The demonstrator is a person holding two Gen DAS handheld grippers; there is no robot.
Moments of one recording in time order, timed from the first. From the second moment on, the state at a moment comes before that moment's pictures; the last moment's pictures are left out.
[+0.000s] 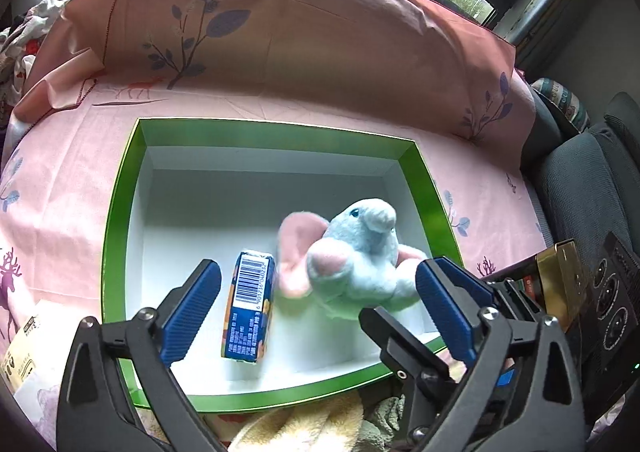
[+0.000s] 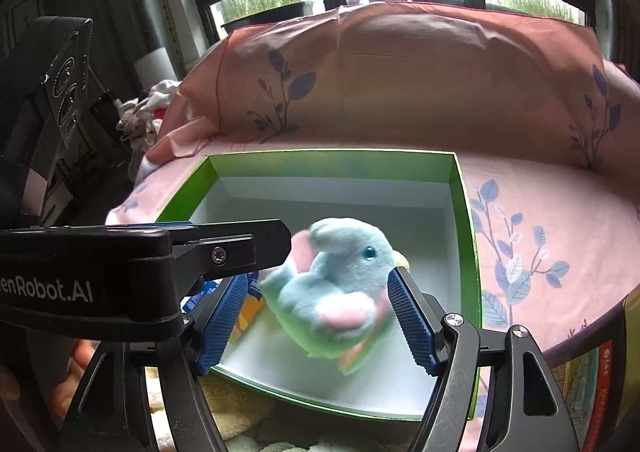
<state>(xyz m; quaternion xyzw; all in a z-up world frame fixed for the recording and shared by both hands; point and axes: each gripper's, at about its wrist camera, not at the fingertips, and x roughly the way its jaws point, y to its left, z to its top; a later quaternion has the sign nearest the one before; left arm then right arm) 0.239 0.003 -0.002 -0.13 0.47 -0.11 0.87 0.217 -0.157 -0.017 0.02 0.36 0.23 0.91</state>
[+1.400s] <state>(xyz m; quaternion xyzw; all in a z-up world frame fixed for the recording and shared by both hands) 0.021 0.087 -0.049 -0.21 0.49 -0.04 0.85 0.057 -0.085 -0.090 -0.06 0.40 0.36 0.84</state>
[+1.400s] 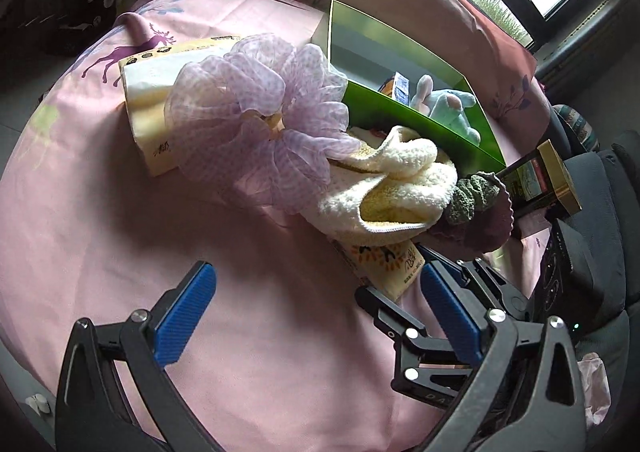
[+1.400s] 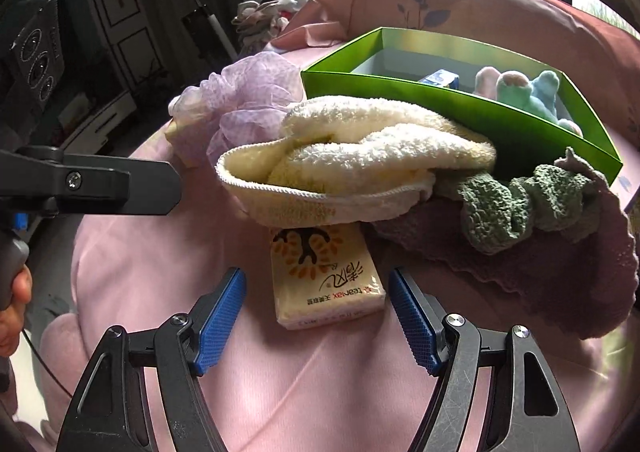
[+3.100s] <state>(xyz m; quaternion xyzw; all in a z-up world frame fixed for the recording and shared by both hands) 0.032 -0.040 -0.087 -0.11 0.49 -0.19 0.84 -0.001 -0.189 -0.101 0.02 0.42 0.32 0.85</state>
